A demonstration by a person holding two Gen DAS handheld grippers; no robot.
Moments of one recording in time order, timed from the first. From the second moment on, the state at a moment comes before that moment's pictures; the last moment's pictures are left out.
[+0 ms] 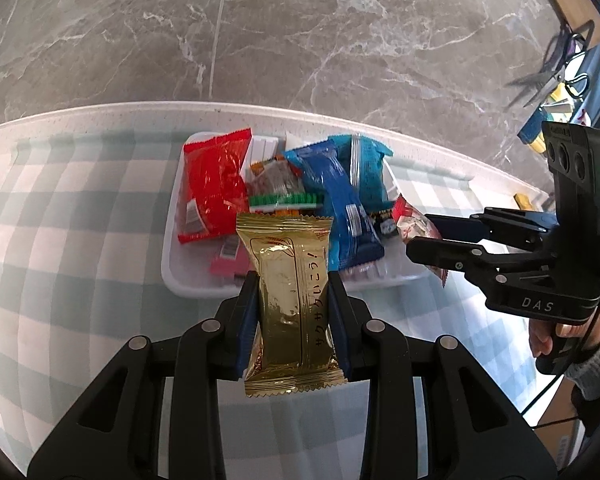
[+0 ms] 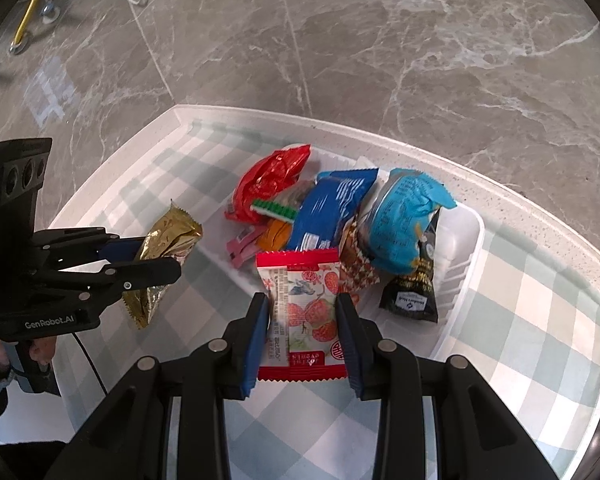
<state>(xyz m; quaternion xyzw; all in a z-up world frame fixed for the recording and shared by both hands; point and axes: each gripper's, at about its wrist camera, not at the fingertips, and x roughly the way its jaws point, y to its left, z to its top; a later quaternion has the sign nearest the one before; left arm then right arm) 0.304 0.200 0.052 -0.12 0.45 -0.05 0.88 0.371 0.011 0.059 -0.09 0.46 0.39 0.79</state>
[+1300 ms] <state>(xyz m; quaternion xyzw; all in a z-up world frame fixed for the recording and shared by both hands) 0.430 0.216 0.032 -0.10 0.47 -0.08 0.87 0.463 0.057 0.060 -0.03 0.47 0.36 0.80</state>
